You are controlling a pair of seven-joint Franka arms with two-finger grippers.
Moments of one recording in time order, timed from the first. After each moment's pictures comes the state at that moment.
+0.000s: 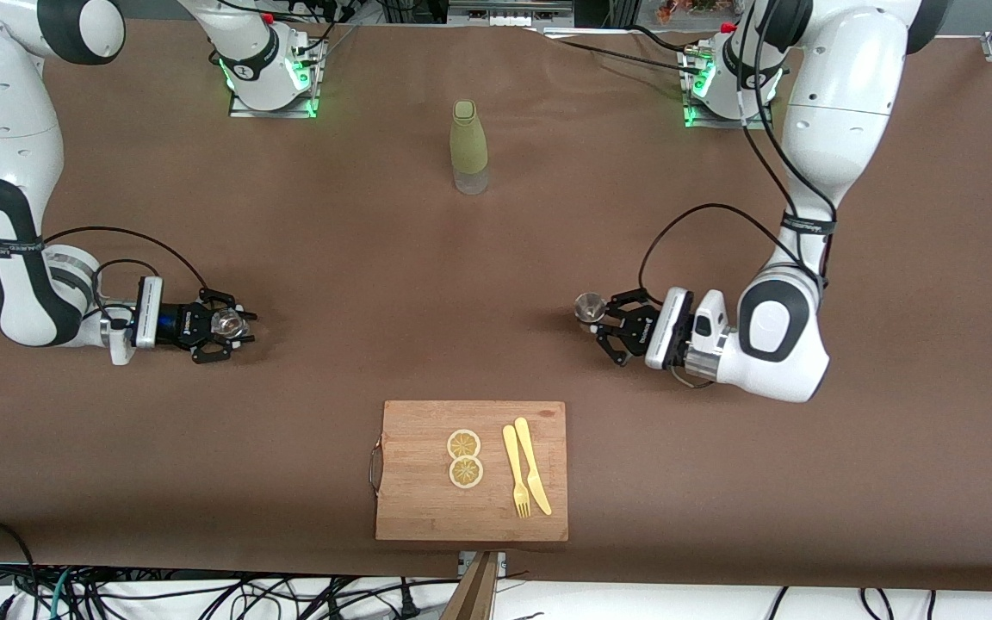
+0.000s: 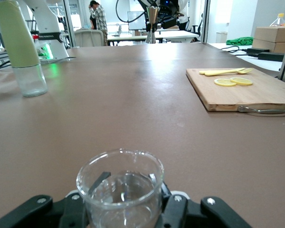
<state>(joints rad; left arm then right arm) -0.26 0.81 0.13 -1.46 -1.19 1.56 2.15 -0.22 0.86 -0.09 -1.67 1.12 1.59 -2.56</state>
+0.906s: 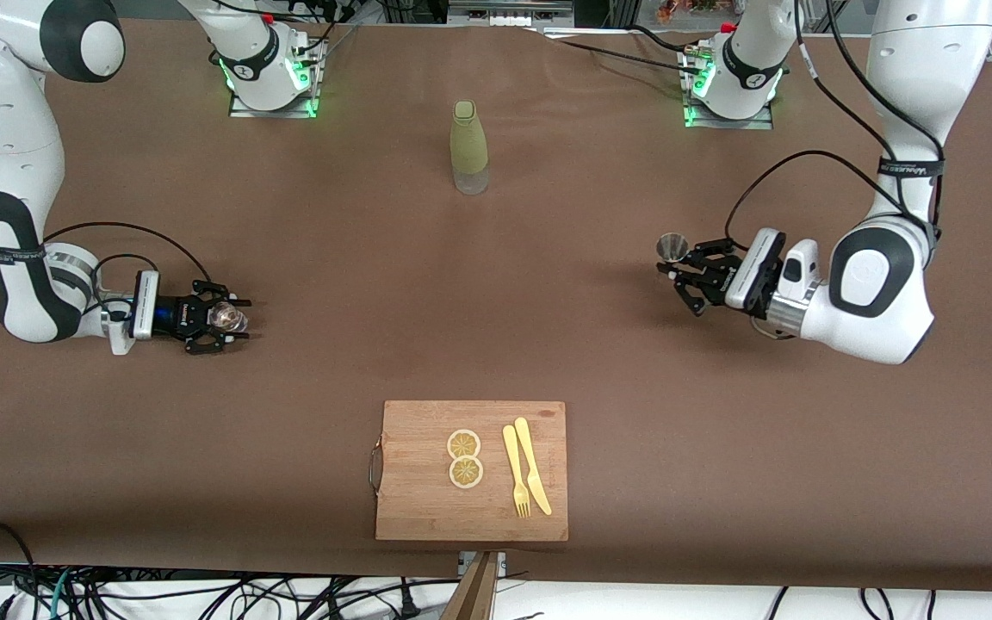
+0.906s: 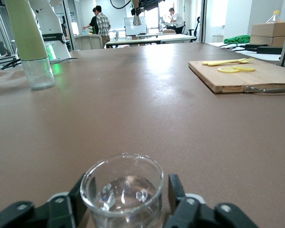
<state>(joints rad) -0.17 0.53 0.19 -1.76 -0.94 1.47 2.36 -0.24 0.92 -0.14 -1.67 1.13 1.57 -2.61</state>
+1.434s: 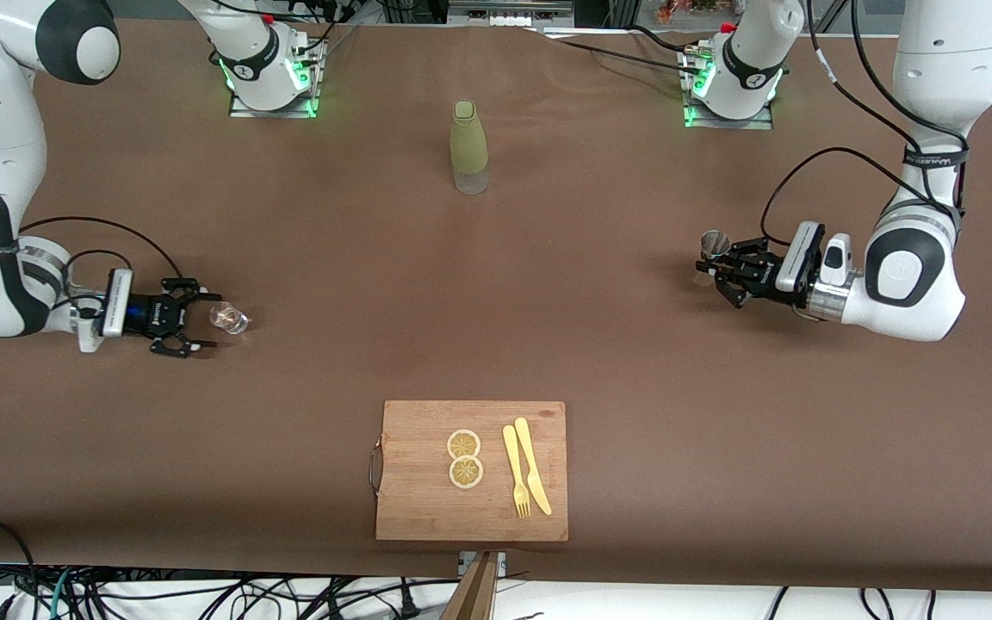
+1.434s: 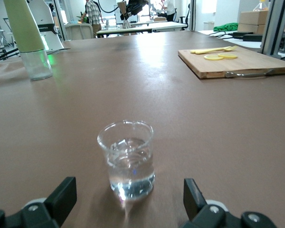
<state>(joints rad) -0.10 0.56 0.27 -1.89 -0.94 1.50 2.65 -0.25 0.92 -0.25 -1.62 1.12 1.51 -2.57</state>
